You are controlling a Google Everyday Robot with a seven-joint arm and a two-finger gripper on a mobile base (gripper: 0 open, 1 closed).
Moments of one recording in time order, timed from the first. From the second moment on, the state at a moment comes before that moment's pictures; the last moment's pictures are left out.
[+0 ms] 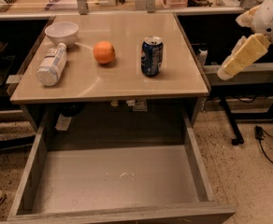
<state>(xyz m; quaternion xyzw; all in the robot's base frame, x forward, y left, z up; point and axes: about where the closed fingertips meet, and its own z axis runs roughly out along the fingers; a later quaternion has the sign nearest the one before) 0.561 -0.228 0.971 -0.51 0.79 0.06 0.32</state>
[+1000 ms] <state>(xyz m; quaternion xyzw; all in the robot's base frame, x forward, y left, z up) 0.605 -0.184 0.944 -0.51 0.77 0.15 0.36</state>
